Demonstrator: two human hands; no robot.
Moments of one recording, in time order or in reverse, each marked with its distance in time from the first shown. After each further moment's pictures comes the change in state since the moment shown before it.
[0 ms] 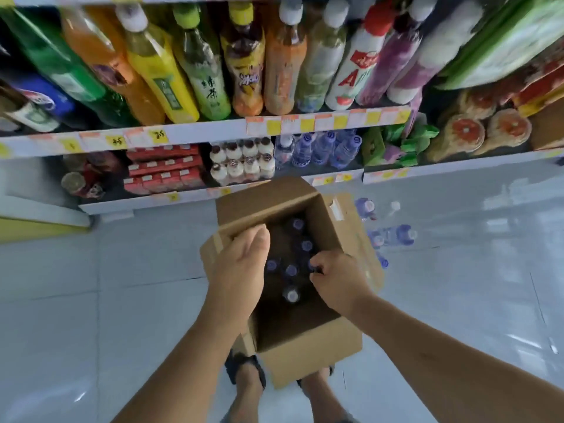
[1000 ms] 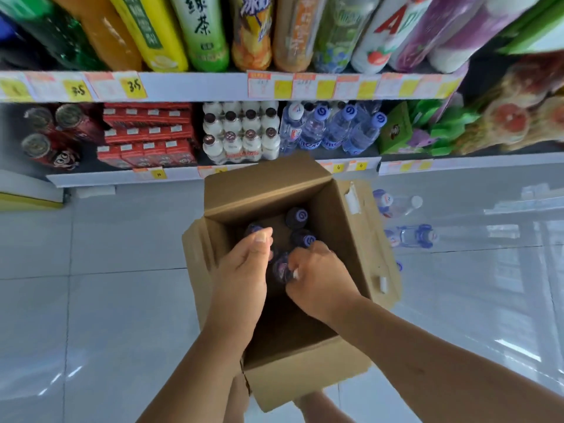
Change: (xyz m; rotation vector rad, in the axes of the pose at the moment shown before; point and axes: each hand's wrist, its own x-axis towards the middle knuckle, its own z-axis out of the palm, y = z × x) left_hand 0.035 -0.069 0.038 -0.223 0.074 -0.036; right_hand 0.040 -0.005 0.049 -0.161 0.066 -0.242
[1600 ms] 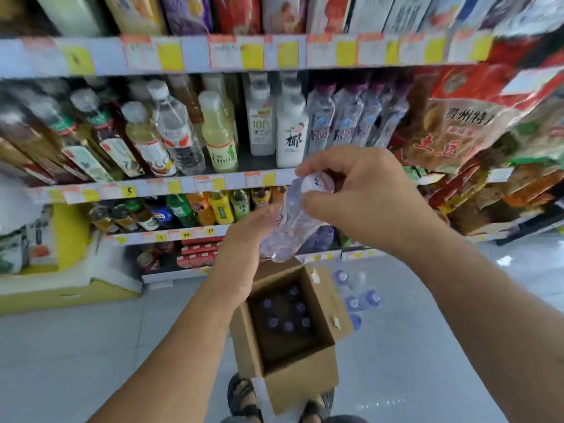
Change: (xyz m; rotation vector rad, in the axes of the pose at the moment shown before) left_hand -0.214 0.333 -0.060 -0.099 -0.334 0.403; right_hand -0.245 -0.197 -0.442 0.396 0.521 -0.376
